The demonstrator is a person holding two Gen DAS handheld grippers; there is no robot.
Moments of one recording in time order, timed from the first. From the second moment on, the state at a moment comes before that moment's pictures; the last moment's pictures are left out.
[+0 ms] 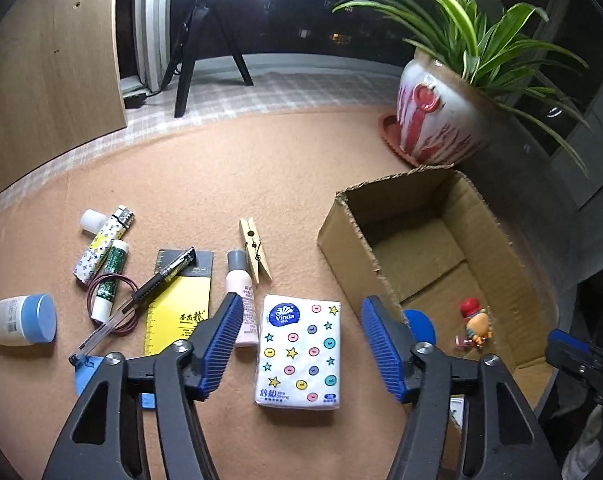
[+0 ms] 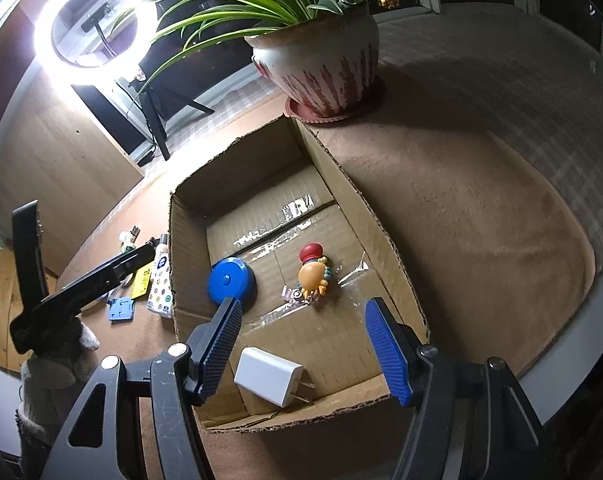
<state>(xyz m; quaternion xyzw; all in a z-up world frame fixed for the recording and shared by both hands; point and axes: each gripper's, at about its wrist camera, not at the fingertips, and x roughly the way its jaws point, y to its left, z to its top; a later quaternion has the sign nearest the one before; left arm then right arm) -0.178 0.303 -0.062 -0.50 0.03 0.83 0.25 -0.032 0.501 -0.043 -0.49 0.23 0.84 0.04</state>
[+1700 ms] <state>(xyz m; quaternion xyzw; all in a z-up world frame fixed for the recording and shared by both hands) -0.109 0.162 -0.086 -0.53 0.05 0.83 0.18 -0.054 0.331 -0.027 -0.51 0.17 0.83 -0.15</state>
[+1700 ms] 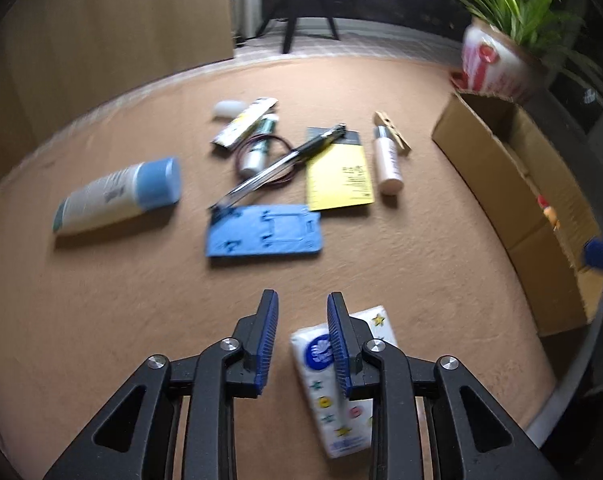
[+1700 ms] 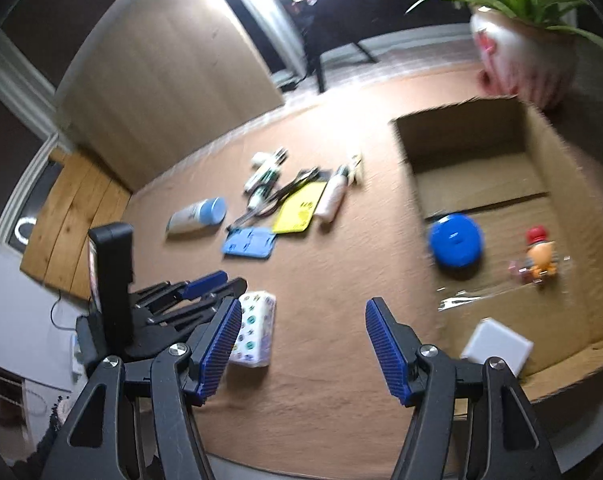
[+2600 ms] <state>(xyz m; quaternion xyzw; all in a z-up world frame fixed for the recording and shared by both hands) -0.056 0.119 -0.093 -0.55 0.01 0.77 0.32 -0.078 0.256 -0.100 -0.62 0.17 0.73 -0.23</state>
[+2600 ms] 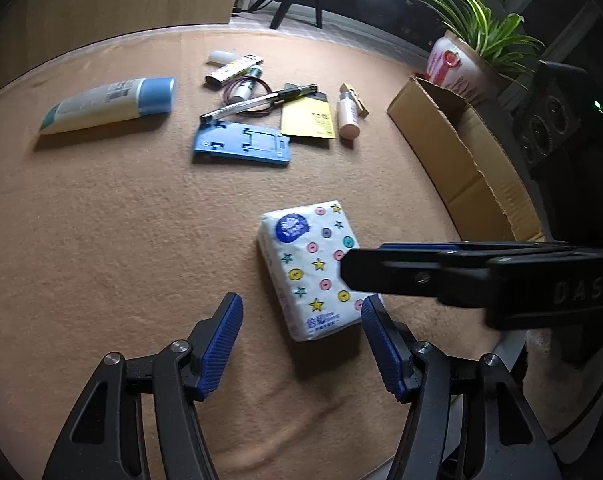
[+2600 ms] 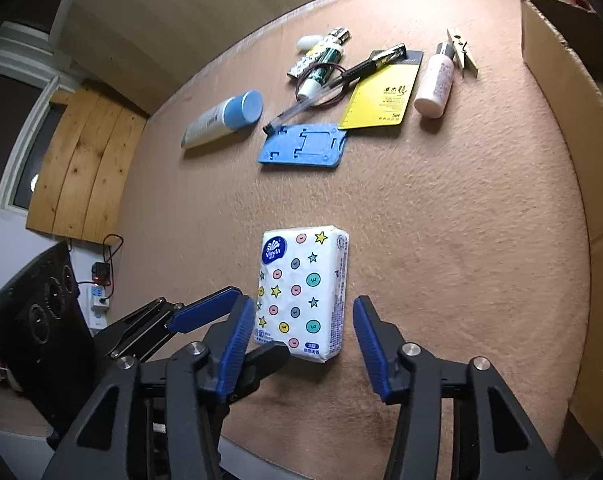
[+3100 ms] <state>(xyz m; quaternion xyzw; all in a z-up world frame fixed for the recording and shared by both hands) -0.057 0.128 -0.092 -0.55 0.01 0.77 0.33 -0.076 0.246 -0.100 -0.61 0.13 0.74 -0.23</state>
